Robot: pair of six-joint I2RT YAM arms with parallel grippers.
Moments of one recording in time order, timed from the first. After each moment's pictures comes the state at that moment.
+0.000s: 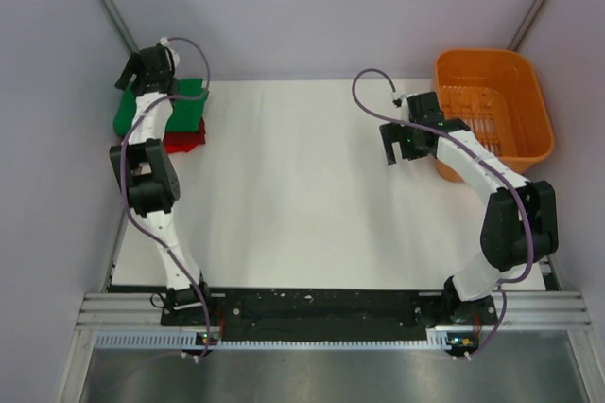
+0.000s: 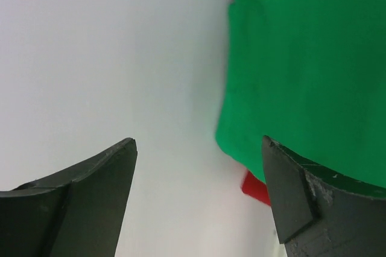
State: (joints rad) left arm 0.19 2.19 1.96 -0.22 -0.63 0.79; right arm 0.26 1.60 1.24 -0.57 0.06 -0.03
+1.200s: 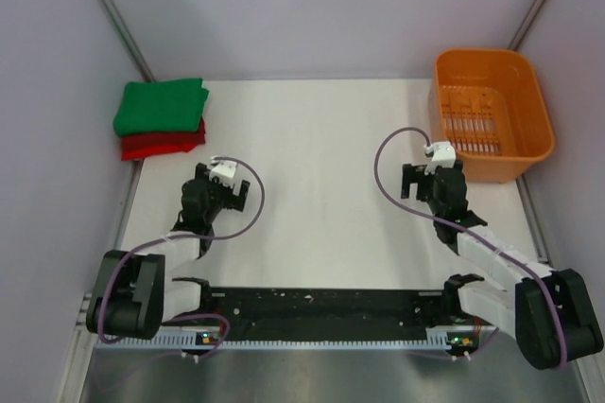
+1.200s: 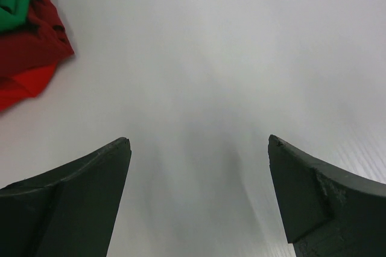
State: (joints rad) left arm -0.10 1.21 0.25 0.61 0.14 0.26; right arm 0.25 1.06 0.37 0.26 0.20 0.03
